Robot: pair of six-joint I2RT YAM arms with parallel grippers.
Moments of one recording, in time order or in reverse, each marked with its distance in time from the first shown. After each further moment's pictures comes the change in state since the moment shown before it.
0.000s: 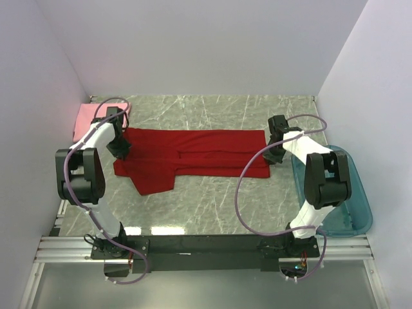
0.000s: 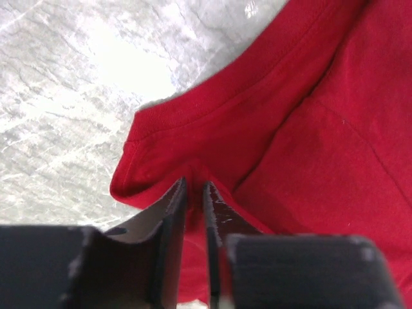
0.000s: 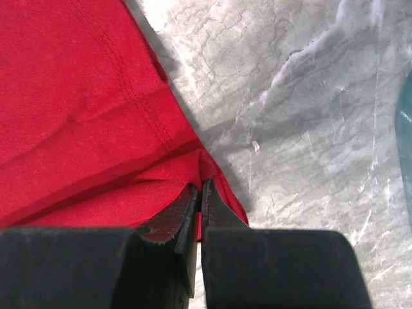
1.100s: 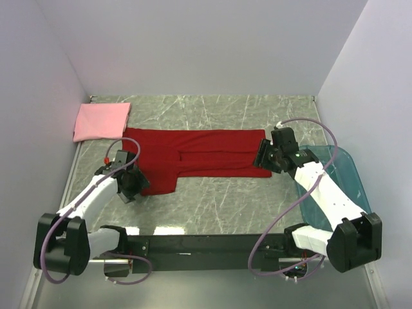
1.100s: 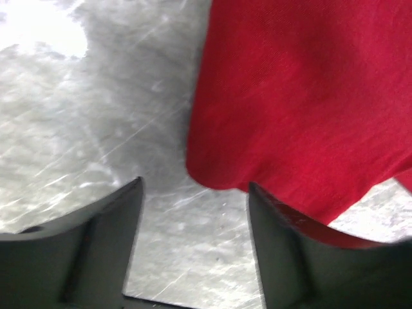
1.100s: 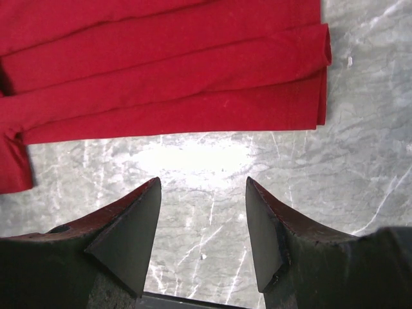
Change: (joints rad) left arm -0.205 -0.639 -0.682 0.121 0.179 -0.171; right arm 0.166 -0.547 -0.226 0.013 -0.150 -0.089
